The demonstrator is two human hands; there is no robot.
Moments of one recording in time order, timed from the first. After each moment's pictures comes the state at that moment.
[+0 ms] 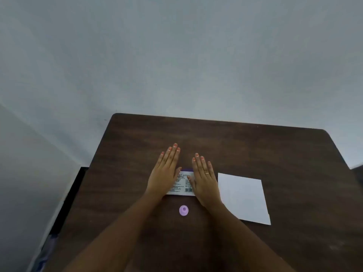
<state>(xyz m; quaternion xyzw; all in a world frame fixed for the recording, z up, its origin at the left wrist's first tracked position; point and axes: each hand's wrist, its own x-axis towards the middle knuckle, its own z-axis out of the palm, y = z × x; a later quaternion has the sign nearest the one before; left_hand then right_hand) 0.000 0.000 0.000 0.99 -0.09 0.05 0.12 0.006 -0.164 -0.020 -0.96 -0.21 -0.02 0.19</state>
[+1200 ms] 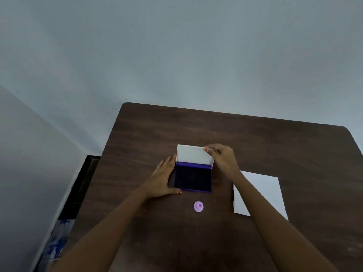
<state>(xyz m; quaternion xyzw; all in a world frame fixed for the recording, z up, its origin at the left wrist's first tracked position) -0.021 0.061 -0.023 0.92 -0.10 -0.19 0.33 0.063 -0.155 0.030 -0.86 -0.08 0.09 0.49</state>
